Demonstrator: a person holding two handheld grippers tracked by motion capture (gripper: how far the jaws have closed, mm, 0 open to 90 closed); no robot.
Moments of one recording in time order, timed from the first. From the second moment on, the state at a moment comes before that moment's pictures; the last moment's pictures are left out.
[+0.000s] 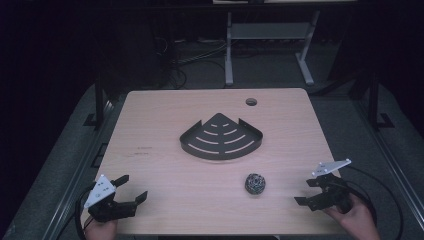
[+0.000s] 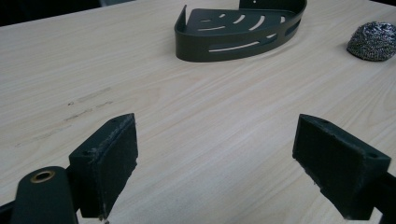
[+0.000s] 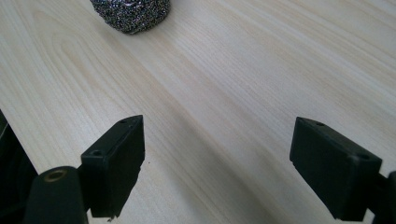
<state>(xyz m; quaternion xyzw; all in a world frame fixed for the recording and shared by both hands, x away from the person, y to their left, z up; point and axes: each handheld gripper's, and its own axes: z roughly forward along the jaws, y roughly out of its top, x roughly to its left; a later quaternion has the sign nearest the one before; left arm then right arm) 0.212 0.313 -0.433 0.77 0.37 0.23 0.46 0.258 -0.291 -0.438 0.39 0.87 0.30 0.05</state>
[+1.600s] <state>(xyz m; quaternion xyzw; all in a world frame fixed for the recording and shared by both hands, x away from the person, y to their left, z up) 0.213 0.318 -0.431 0.77 0.37 0.24 0.46 0.287 -0.217 -0.411 0.30 0.92 0.25 0.03</state>
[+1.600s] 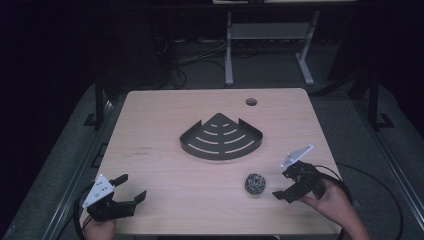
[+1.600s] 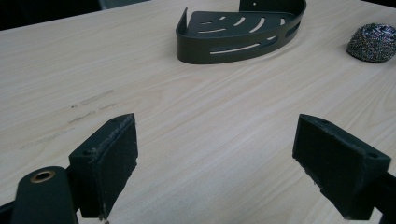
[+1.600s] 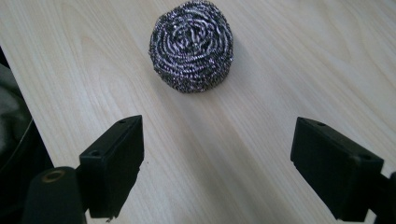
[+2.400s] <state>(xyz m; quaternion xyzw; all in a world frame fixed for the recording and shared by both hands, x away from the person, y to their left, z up) 0.210 0.320 -0.429 0.76 0.38 0.24 0.47 0.313 -0.175 -0.413 0.26 0.94 0.22 0.00</state>
